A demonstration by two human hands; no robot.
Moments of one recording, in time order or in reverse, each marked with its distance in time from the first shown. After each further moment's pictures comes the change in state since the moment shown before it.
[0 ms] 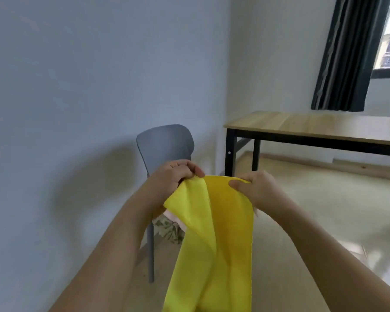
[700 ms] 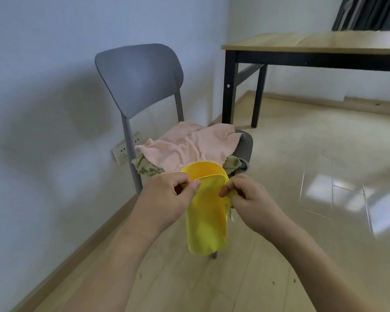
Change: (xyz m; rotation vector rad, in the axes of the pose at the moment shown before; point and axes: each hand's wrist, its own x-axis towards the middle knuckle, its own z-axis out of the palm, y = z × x) left_hand -0.012 -0.165 0.049 0.642 0.156 0.079; right_hand -0.030 0.129 0.106 0.147 -0.077 -0.014
